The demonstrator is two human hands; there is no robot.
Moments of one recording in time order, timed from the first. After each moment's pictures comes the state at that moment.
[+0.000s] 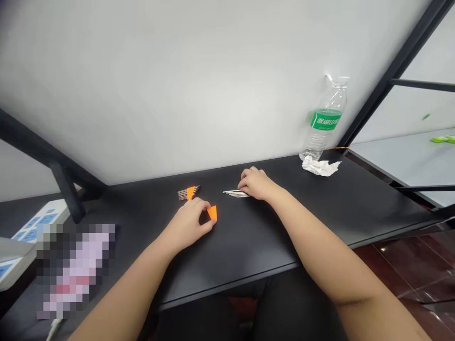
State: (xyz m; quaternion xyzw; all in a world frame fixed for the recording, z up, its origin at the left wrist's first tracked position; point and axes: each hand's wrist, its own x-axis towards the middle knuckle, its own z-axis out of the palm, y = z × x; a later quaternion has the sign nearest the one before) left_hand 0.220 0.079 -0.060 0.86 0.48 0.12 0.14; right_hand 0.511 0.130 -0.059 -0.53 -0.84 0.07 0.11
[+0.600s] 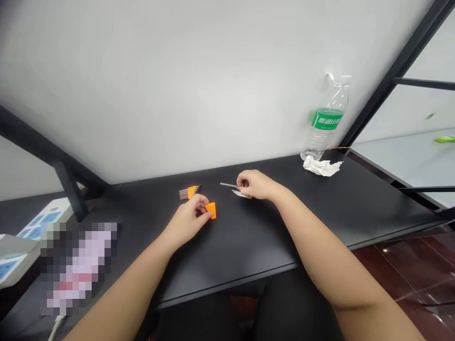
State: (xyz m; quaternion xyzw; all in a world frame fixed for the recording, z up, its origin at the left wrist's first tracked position) left_hand 0.220 0.083 -0.063 0.77 0.51 0.25 0.30; right_hand 0.505 0.119 -0.045 -0.50 -0.80 0.23 0.23
